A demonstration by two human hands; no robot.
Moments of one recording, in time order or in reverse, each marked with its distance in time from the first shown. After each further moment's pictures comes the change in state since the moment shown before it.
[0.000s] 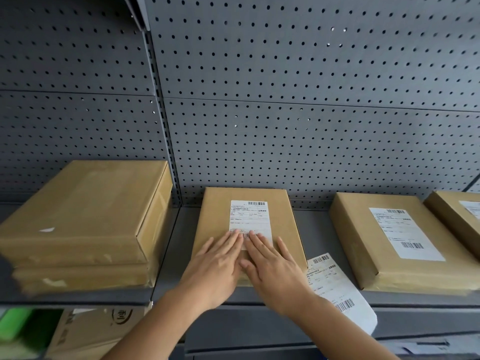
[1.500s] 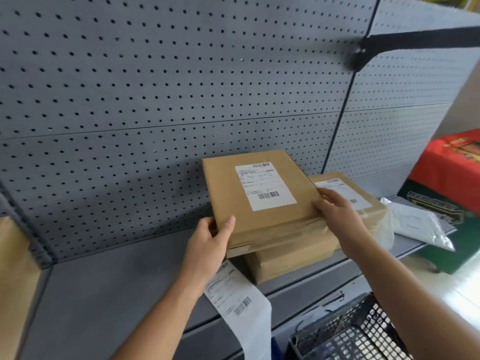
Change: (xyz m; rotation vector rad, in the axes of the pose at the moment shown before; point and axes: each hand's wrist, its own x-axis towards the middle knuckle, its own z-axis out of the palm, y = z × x) left_hand 0.095 0.198 -0.047 -1.179 0.130 -0.174; right_hand -0.137 0.235 -0.180 0.912 0.665 0.863
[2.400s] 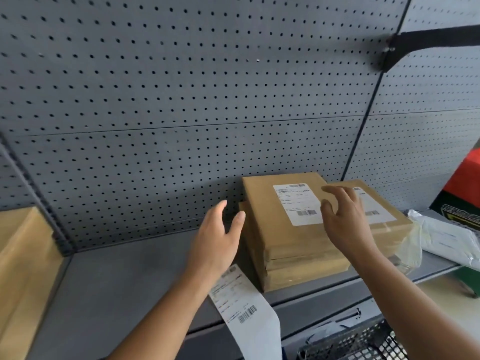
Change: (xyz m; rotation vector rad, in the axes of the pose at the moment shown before) left_hand 0.019 0.005 0.008 0.427 0.155 0.228; right_hand 0.015 0.000 0.015 -0.480 0.124 -0.425
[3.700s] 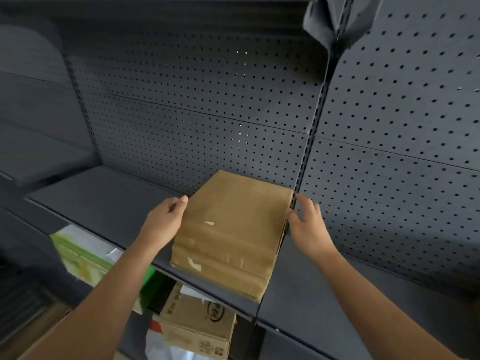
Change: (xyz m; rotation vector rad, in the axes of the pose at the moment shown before) left_hand -0.150 -0.281 -0.426 0.087 0.566 -0.736; right_hand -0.160 -0.397 0.275 0.413 -0.814 -0.280
